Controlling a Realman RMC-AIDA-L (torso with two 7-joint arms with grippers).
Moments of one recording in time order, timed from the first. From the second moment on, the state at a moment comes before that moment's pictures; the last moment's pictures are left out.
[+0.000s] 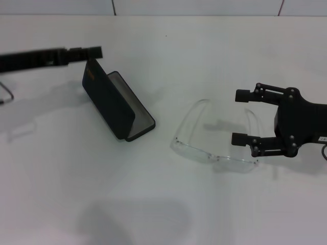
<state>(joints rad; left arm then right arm) -0.46 -2.04 0.74 0.98 1.96 1.44 -2.12 0.46 2.02 -1.02 -0.64 -1.57 -1.72 1.06</state>
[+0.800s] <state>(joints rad) -0.85 -2.09 1.21 1.25 2.83 1.61 -3.00 0.47 2.02 -1.04 -0.63 -1.52 -1.73 1.06</state>
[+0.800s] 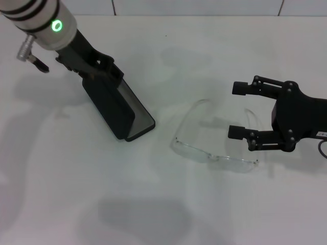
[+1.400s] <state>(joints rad) -0.91 -2.09 1.22 1.17 2.83 1.58 -3.01 0.47 2.02 -1.05 -0.62 -1.51 -1.73 1.05</state>
